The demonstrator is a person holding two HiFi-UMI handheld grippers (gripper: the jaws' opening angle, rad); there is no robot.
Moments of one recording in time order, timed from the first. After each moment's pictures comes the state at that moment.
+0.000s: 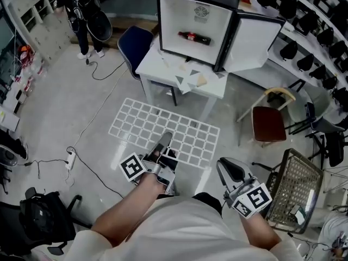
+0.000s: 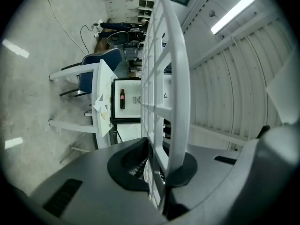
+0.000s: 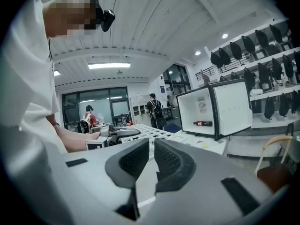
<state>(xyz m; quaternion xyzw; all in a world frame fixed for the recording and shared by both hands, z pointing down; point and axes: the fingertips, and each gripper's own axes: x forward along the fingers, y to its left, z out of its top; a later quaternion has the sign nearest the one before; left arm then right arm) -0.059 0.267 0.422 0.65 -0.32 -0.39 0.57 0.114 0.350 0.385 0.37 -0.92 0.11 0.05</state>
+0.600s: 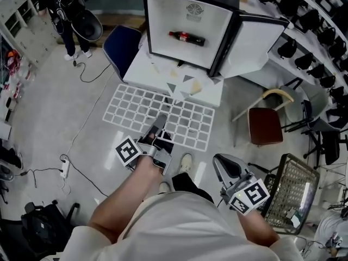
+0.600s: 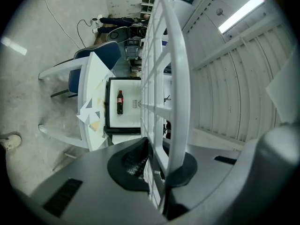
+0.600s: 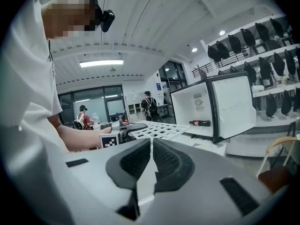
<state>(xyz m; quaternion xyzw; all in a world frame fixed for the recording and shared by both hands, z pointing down) -0.068 0.111 0.419 0.65 -0.32 -0.39 0.57 0.104 0.241 0.389 0.38 -0.91 0.13 0.06</state>
